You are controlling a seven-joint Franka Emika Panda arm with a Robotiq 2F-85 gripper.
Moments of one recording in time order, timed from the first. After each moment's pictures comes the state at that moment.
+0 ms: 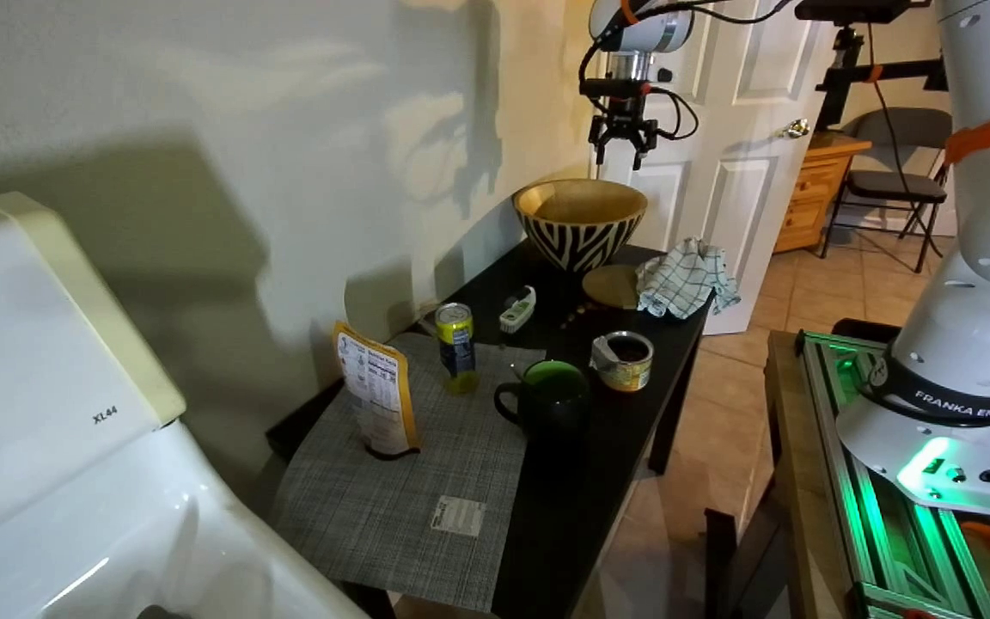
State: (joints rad) arm -0.47 0.49 -0.41 -1.57 0.29 1.93 0.94
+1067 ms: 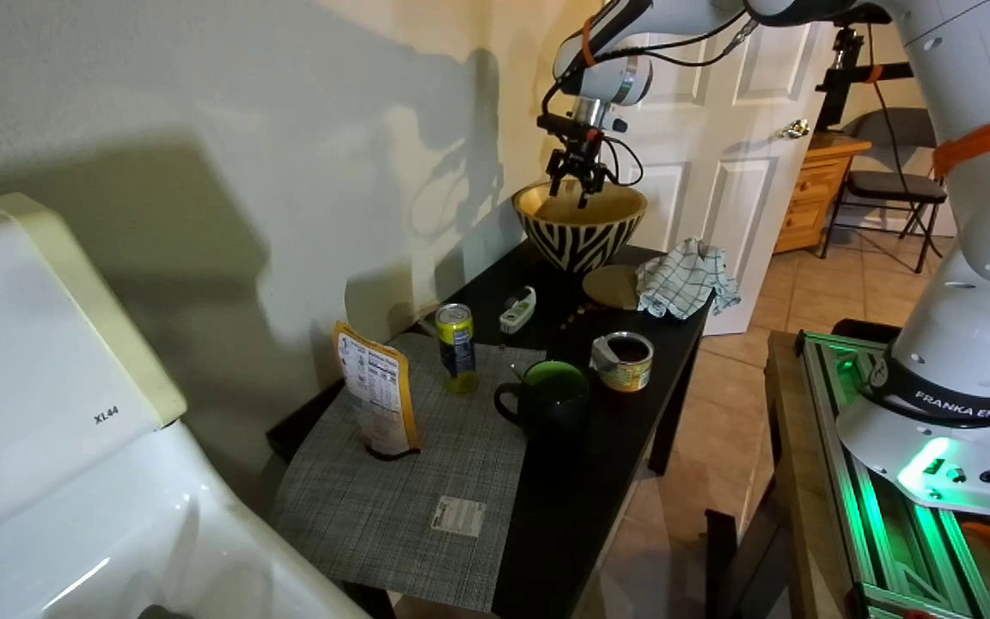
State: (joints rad) arm -0.45 0.62 -0.30 -1.56 0.52 2.13 1.06
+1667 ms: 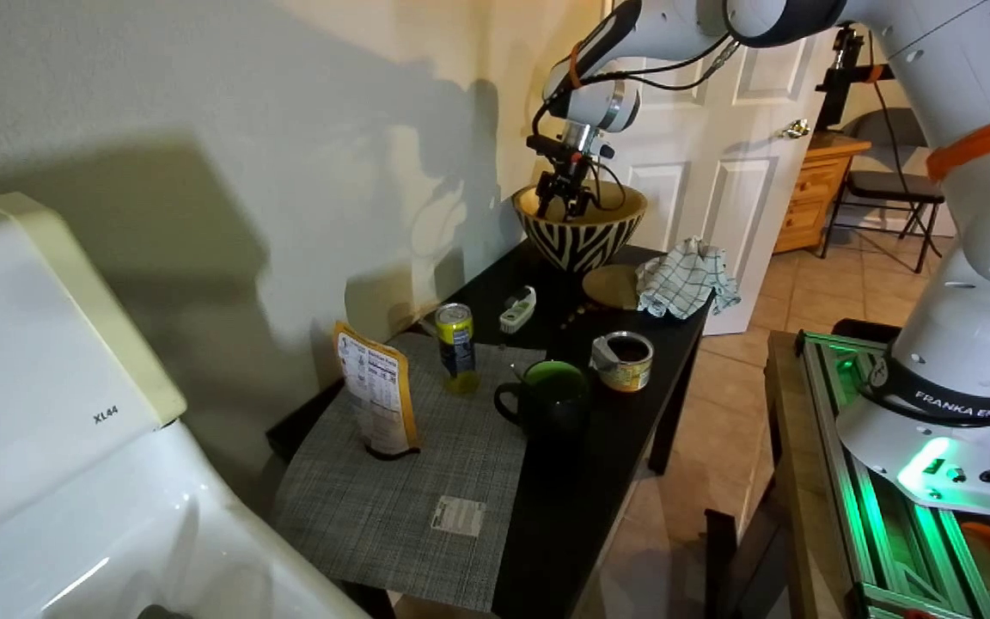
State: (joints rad) arm -0.44 0.69 -0.27 -1.56 0.64 2.18 1.07
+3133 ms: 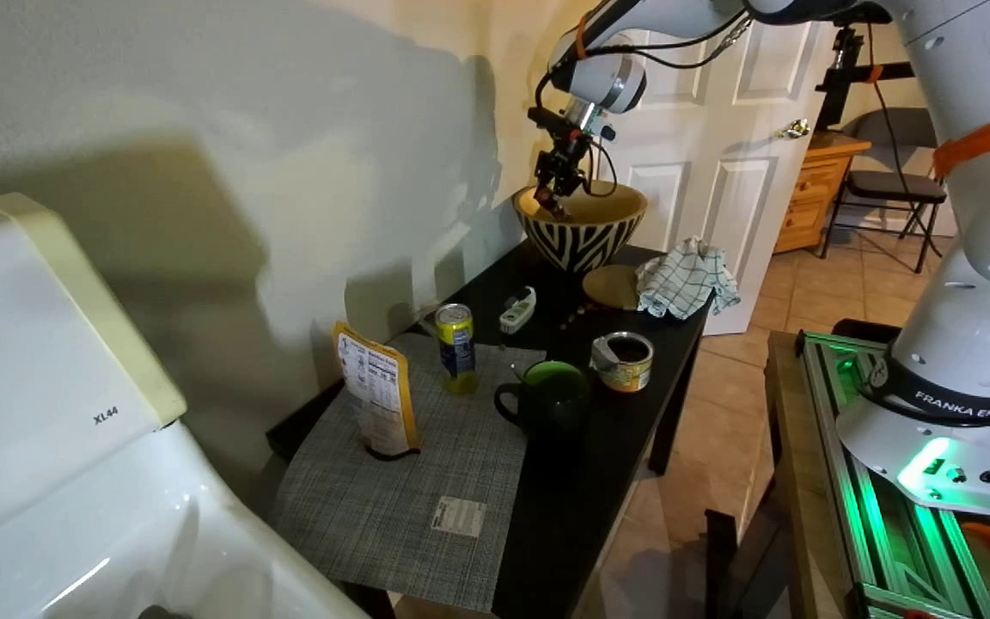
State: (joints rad) arm -0.44 0.60 -0.28 -1.59 0.73 2.21 1.04
